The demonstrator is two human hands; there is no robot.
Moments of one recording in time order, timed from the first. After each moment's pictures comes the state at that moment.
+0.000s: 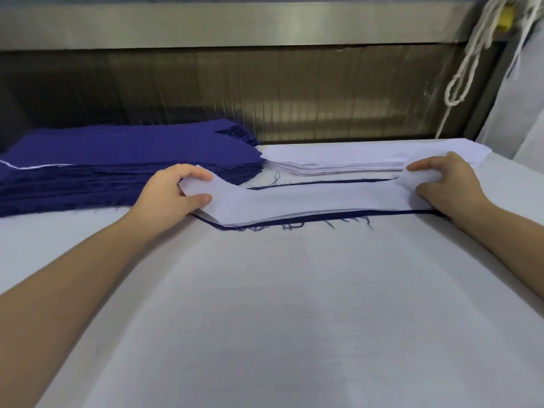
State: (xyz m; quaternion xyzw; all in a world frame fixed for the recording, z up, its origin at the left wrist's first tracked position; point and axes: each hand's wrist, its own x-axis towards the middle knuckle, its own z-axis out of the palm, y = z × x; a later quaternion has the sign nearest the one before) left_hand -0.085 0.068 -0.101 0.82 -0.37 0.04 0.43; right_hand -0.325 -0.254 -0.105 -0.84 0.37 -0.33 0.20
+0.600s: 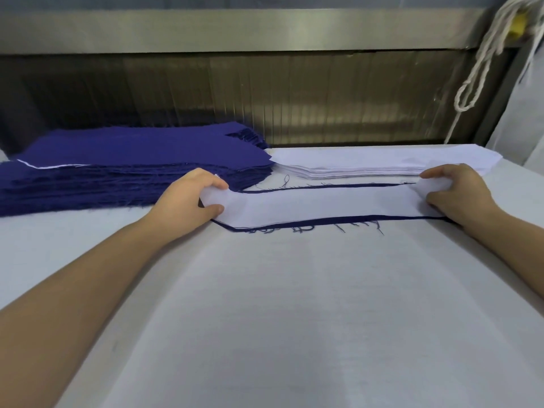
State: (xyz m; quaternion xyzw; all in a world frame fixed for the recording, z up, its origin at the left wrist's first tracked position) left_hand -0.077 0.069 -0.107 0.84 -0.46 0.10 0.27; right_hand -0.327 -0.256 -0.106 -0.84 0.38 -0.31 0.21
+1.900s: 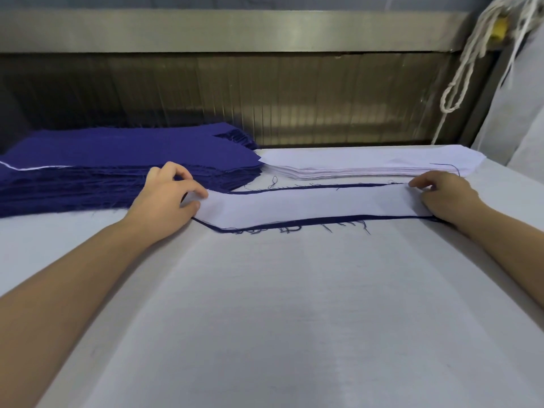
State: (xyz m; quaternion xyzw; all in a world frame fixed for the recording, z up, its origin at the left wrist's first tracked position) left_hand -0.074 0.071 -0.107 0.87 -0.42 0.15 0.21; right_hand -0.329 -0.267 -0.106 -0.85 0.45 -0.21 0.19
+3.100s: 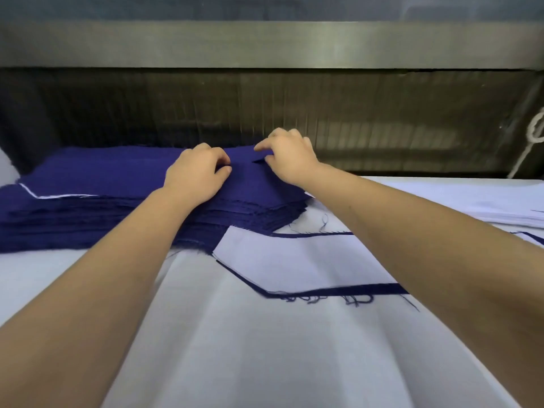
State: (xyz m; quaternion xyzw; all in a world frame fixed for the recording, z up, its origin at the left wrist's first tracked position) left_hand 0.028 0.019 -0.063 0.90 -0.35 0.17 0.19; right_hand -0.035 -0.148 -0.054 -0.97 0.09 -0.23 0.05
